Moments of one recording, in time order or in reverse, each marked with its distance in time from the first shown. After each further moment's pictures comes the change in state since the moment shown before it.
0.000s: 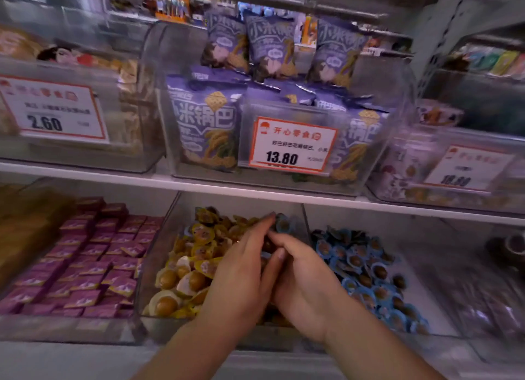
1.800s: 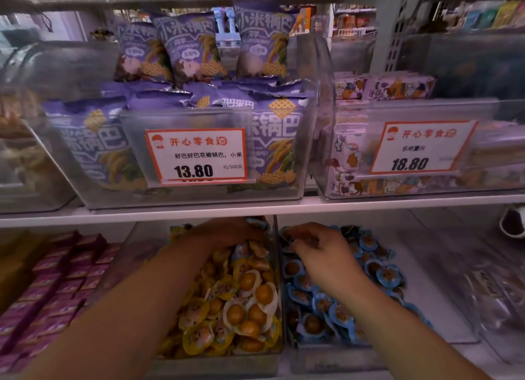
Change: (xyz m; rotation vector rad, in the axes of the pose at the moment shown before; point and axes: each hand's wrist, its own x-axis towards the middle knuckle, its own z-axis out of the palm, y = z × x) left_hand 0.142 -0.095 0.053 -0.230 -0.612 -0.574; right_hand 0.032 -0.062 -0.104 -1.060 0.349 -0.487
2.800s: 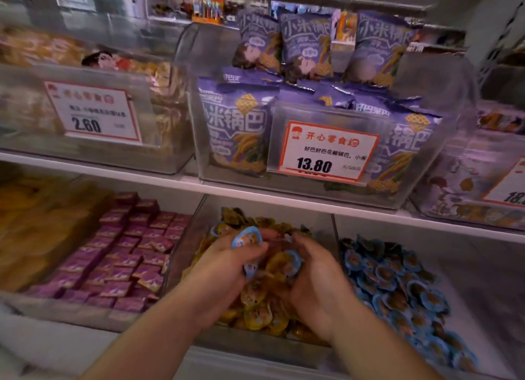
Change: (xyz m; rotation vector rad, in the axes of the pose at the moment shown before) left_hand -0.175 -0.004 0.012 -0.992 0.253 0.141; right_hand -0.039 -0.061 0.097 0.931 -0.343 0.478
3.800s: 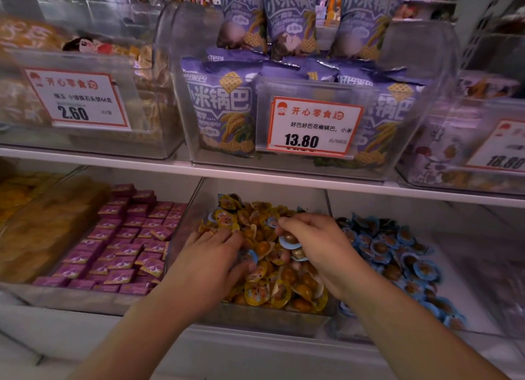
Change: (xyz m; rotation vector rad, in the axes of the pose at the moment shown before) left_hand -0.018 0.001 -0.035 1.865 -0.003 0.402; right_hand -0.009 -0.017 -0.010 -0.605 0.137 -0.277
